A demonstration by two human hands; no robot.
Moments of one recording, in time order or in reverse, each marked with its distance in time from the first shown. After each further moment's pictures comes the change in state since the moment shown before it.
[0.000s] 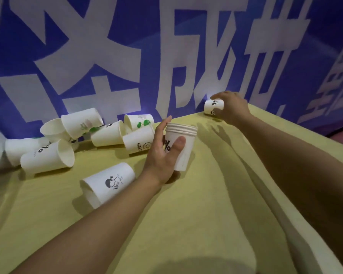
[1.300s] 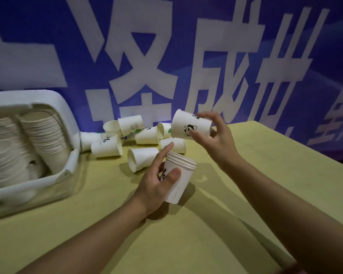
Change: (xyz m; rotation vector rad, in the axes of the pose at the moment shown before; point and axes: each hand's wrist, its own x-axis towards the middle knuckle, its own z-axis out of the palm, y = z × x) left_hand -0.131 0.053 -0.092 0.031 -0.068 0.009; right_hand -0.200 -0.176 -0.063 1.023 -0.017 -0.211
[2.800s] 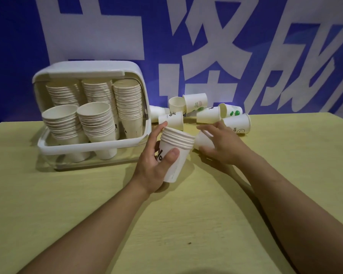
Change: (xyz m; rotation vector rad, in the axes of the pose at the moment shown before) left_hand -0.081 -0.004 -0.137 0.120 0.308 -0.013; right_hand -0.005 0.039 0.139 -0.843 -0.504 -0.075
